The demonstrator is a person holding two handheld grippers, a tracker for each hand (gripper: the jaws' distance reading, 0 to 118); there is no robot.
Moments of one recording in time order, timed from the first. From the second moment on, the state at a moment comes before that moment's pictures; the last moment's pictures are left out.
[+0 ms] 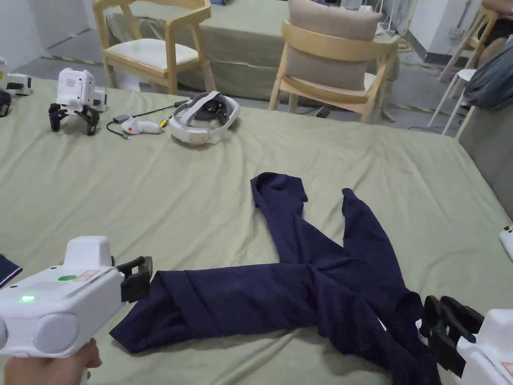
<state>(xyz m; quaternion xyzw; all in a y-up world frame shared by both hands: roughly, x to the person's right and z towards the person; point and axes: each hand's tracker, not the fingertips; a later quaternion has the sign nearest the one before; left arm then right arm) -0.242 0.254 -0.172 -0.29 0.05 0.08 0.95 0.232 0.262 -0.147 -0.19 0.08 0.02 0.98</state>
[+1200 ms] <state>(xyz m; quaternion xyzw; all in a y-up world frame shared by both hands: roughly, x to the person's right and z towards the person) -0.245 0.131 -0.291 -0.50 0.00 0.20 0.84 0.158 0.178 -0.456 -0.41 0.22 0.11 0.88</state>
